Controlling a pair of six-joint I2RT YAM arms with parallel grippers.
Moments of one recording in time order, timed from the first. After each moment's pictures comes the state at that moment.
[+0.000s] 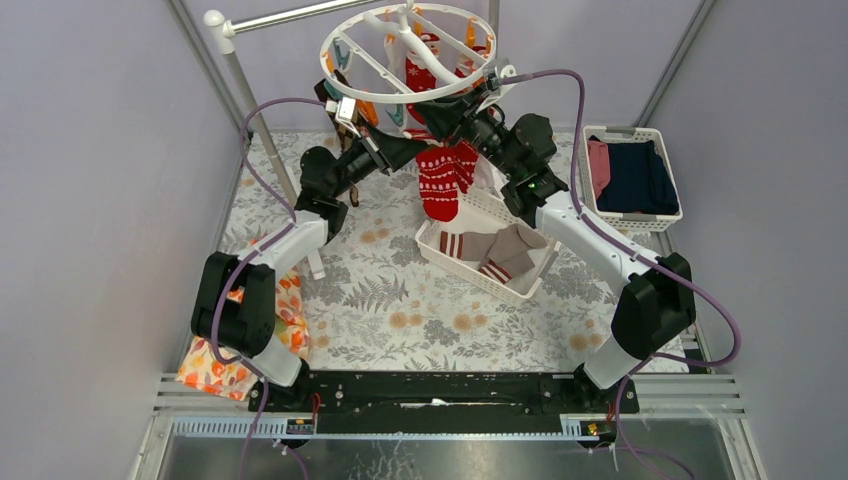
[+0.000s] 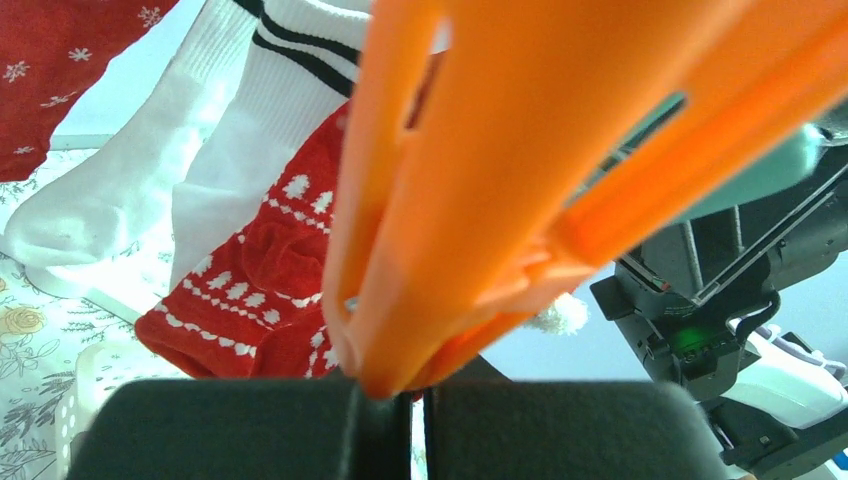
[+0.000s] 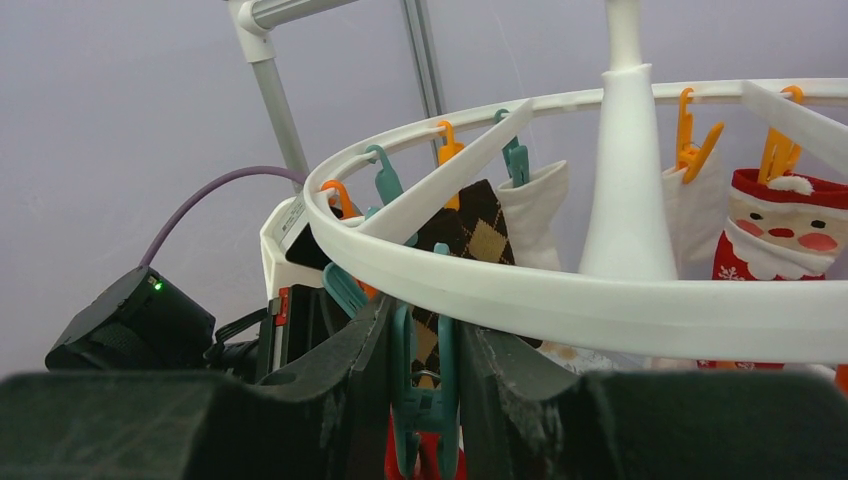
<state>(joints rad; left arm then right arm) -0.29 1.60 1.05 0.91 0.62 -1.04 0.57 1.62 1.40 0.59 -0.31 0.32</state>
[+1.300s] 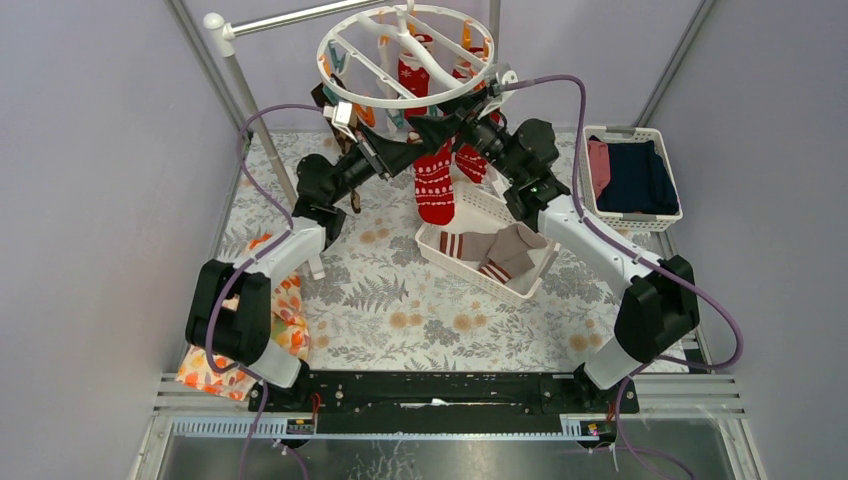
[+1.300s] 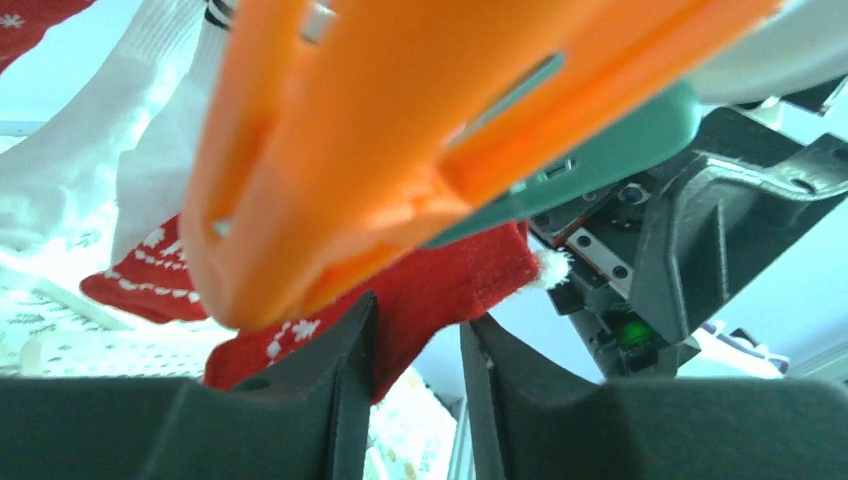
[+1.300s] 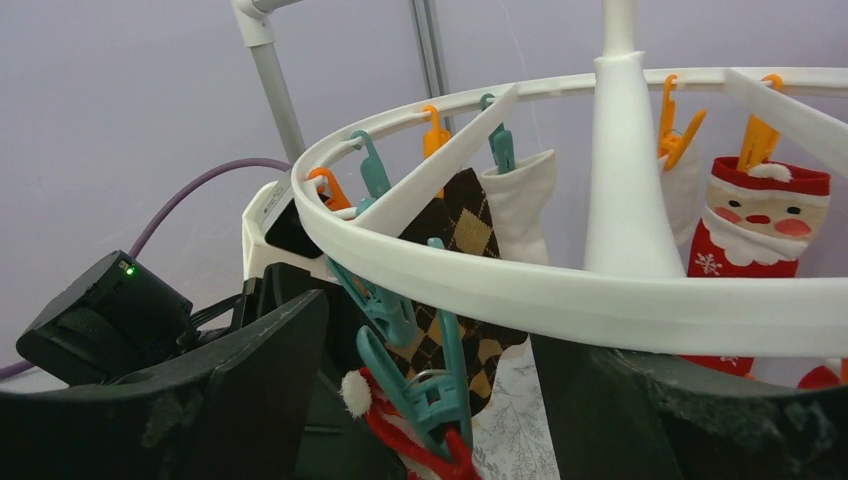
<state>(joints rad) -0.30 1.56 1.00 0.95 0.62 -1.11 0.56 1.60 1.37 0.61 -0.33 0.32</state>
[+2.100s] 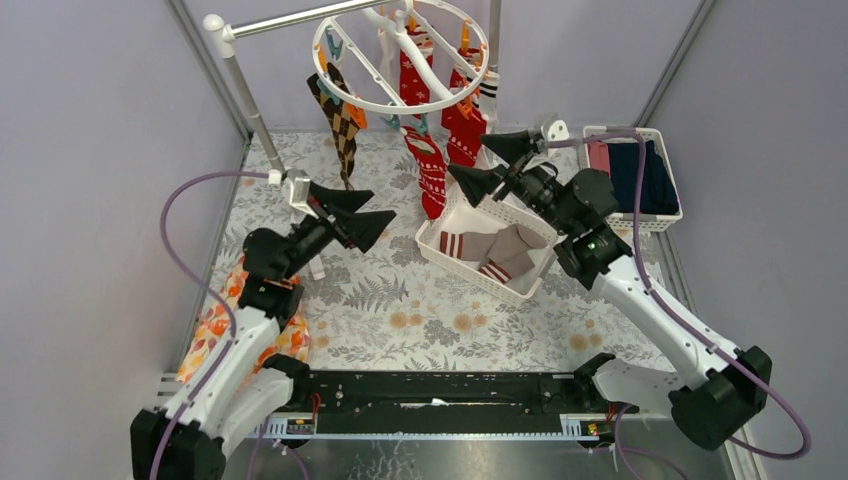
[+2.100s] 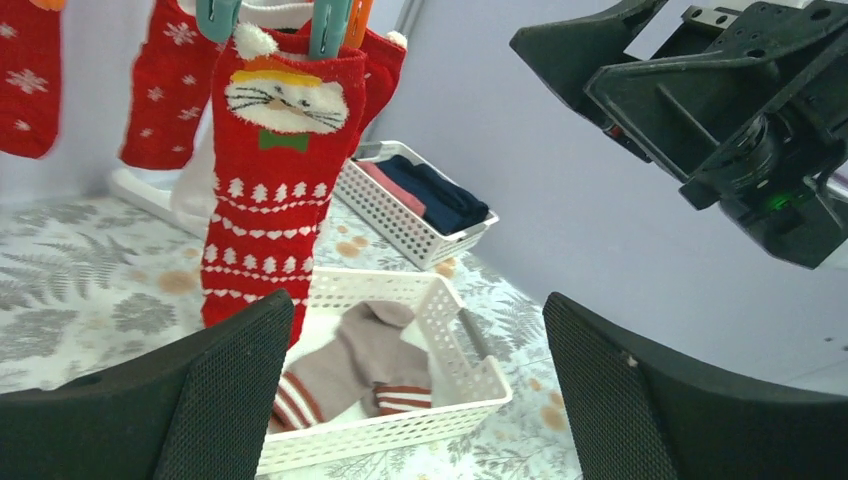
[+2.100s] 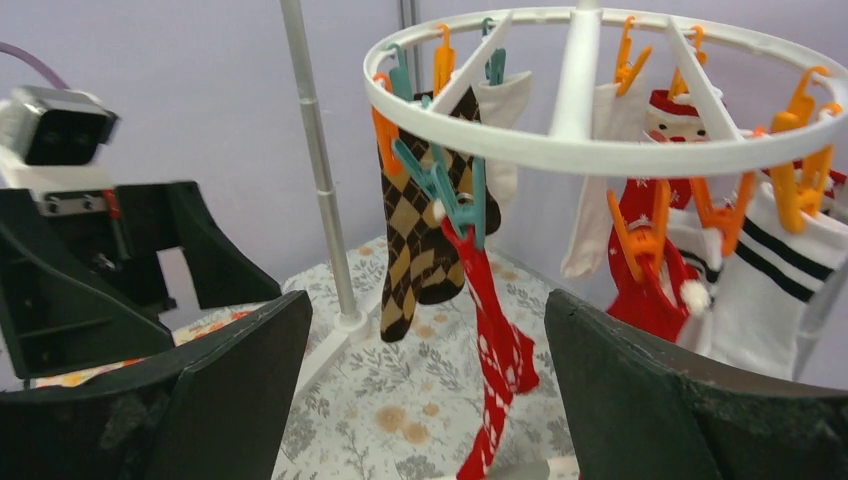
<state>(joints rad) -0.30 0.88 0.59 0.62 0.54 -0.63 0.56 1.15 1.05 0.40 -0.30 0.15</state>
